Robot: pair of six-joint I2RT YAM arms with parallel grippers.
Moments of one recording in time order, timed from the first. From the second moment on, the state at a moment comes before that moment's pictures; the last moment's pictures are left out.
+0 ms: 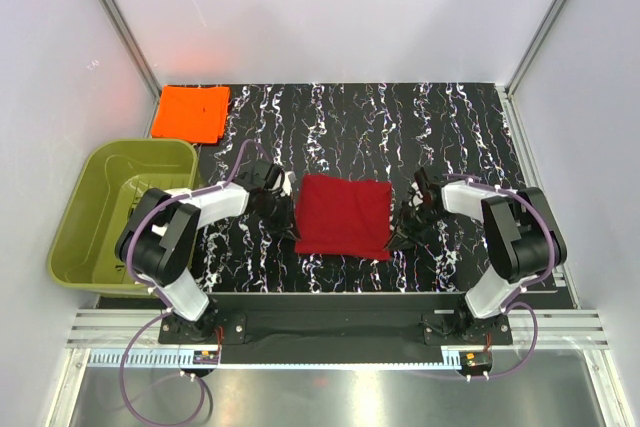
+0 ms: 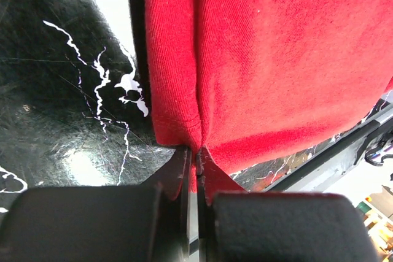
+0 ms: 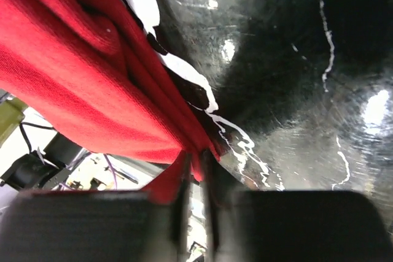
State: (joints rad) left arm -0.45 1.66 0.85 -0.39 0.45 -0.47; right arm 0.25 1.66 0.78 -0.56 -0.54 0.63
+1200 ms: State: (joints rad) left arm -0.37 2.01 1.47 -0.50 0.30 -0.34; right arm 0.19 2.03 1.44 -0.71 -0.36 0.51
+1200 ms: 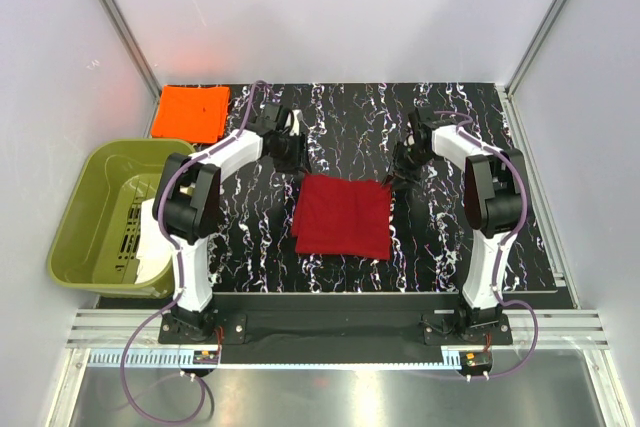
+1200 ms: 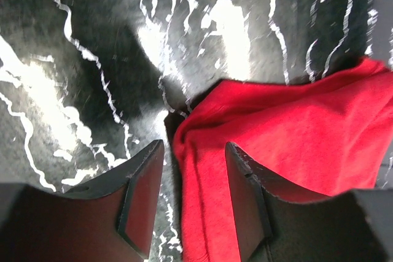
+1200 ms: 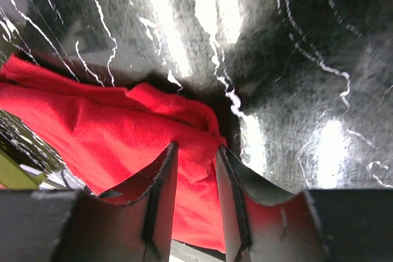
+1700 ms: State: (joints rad) left arm -0.37 2.08 1.48 -0.45 0.33 -0.42; right arm 0.18 2.06 1.50 -0.73 -0.37 0.51
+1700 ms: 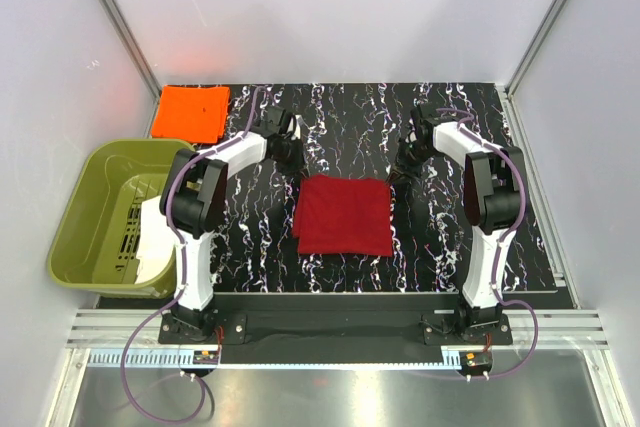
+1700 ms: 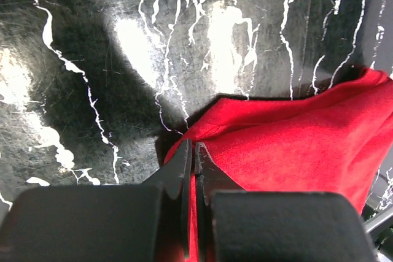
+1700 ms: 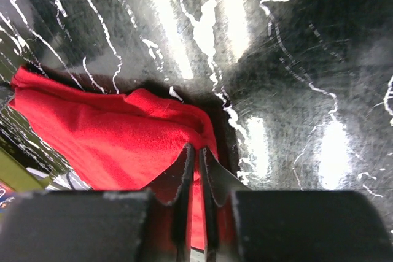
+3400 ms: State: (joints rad) left arm -0.13 1.24 1.24 -0.84 0.17 -0.63; right arm 1.20 1.74 1.08 -0.42 0.33 -0.13
